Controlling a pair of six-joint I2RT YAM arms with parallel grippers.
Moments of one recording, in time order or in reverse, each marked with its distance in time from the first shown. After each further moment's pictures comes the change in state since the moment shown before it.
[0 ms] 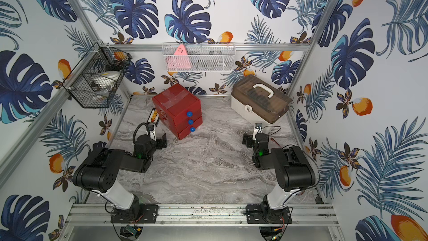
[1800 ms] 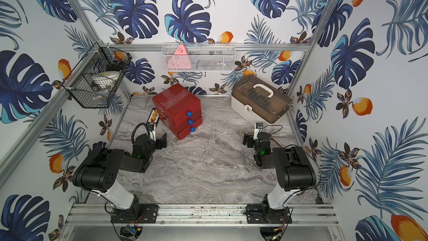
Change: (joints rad) left arm 0.018 0.000 -0.003 0.021 0.069 0.019; right arm -0.044 -0.001 0.014 -0.039 -0.116 -0.004
